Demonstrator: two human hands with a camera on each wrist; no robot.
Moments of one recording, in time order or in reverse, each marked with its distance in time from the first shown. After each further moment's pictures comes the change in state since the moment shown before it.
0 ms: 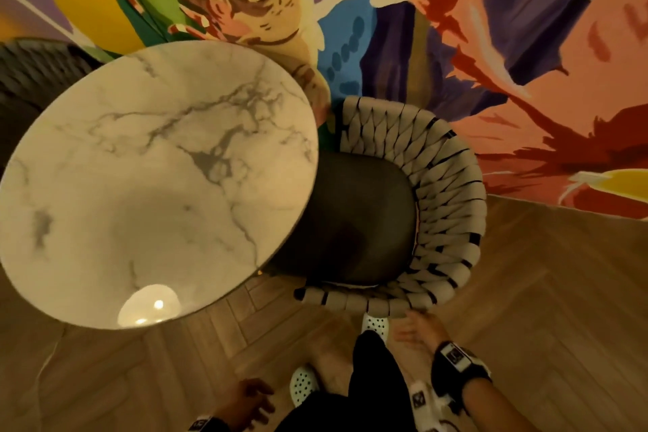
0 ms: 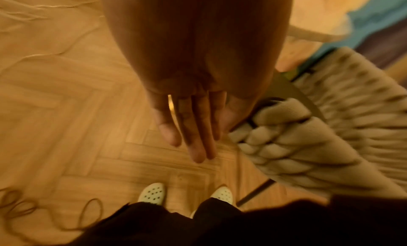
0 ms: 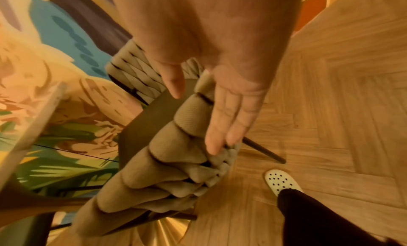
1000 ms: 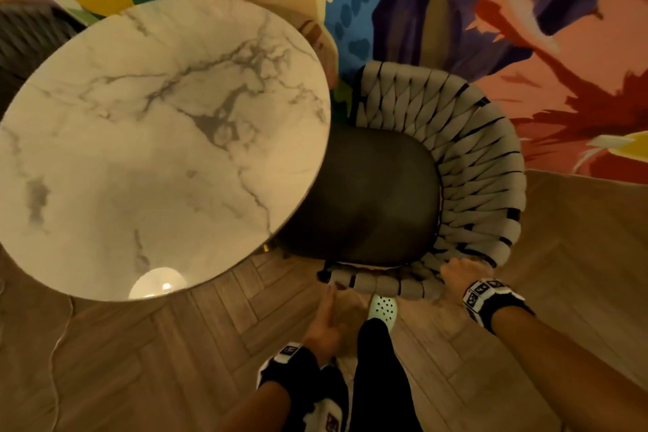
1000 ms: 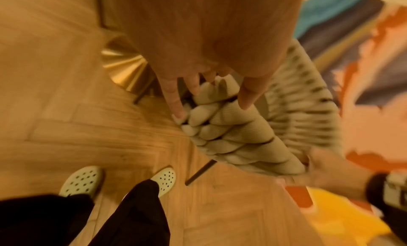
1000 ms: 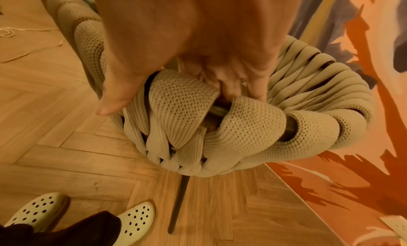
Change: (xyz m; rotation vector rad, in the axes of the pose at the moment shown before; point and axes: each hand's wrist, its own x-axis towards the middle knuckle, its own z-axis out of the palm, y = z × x) left_hand -0.017 0.087 0.066 -0.069 -0.187 0.383; right_hand 0.011 -0.032 -0.015 -1.794 0.192 -0.372
